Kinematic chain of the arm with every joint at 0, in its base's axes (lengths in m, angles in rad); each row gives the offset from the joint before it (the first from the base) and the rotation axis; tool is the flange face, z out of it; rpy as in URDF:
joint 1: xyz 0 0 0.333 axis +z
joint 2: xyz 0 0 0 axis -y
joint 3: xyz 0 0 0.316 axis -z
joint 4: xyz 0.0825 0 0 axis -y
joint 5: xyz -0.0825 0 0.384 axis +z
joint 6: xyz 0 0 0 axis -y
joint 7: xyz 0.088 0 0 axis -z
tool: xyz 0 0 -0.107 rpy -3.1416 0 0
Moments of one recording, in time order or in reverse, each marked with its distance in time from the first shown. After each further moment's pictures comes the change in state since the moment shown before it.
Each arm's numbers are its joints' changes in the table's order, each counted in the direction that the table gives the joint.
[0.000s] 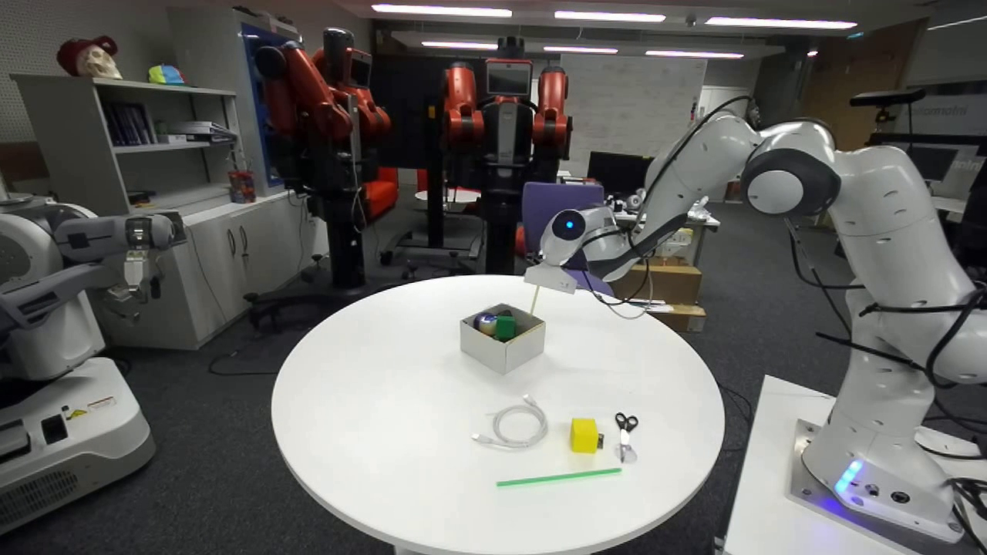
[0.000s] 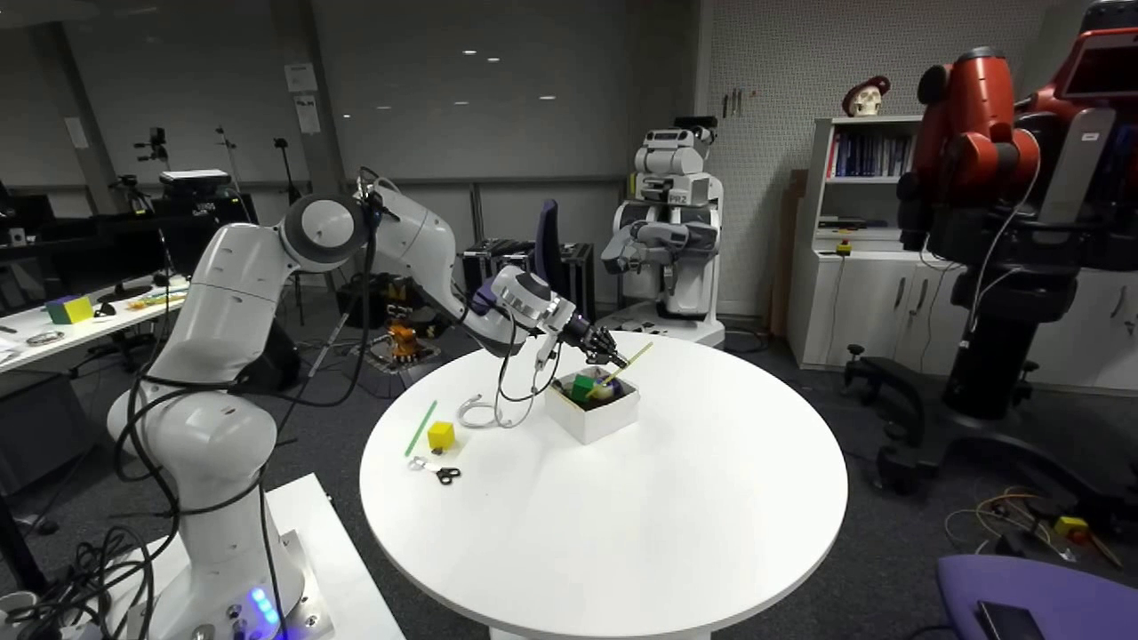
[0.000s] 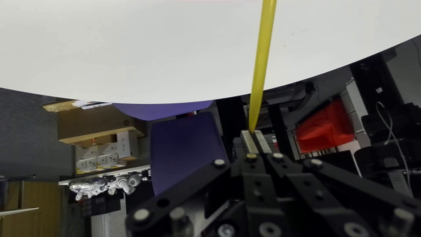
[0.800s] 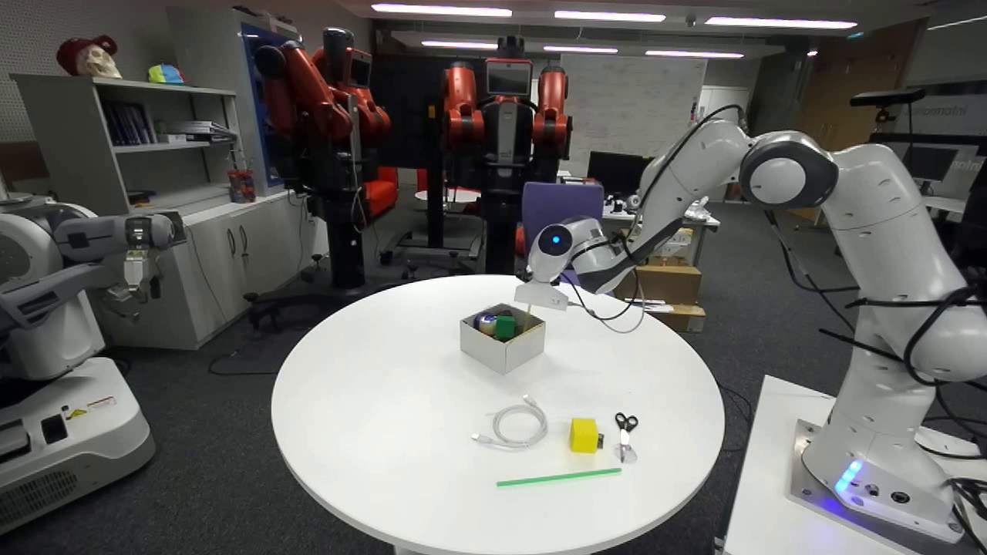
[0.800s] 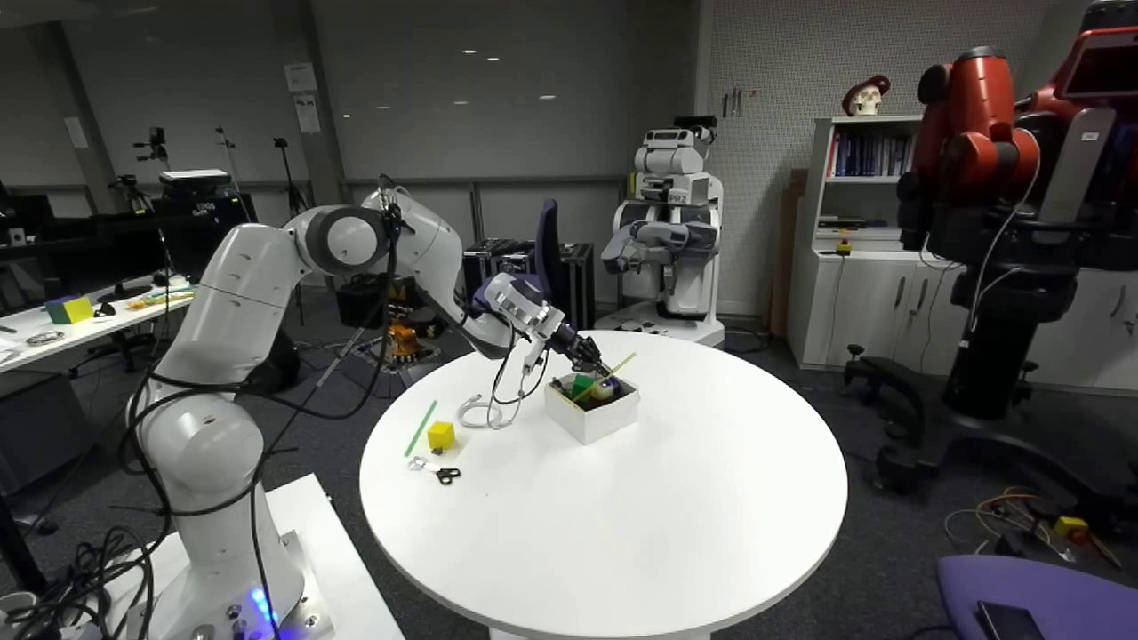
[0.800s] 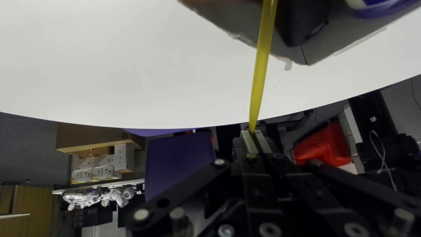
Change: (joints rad) arm -0.231 0.002 -0.374 0.041 -0.125 -0.168 0.029
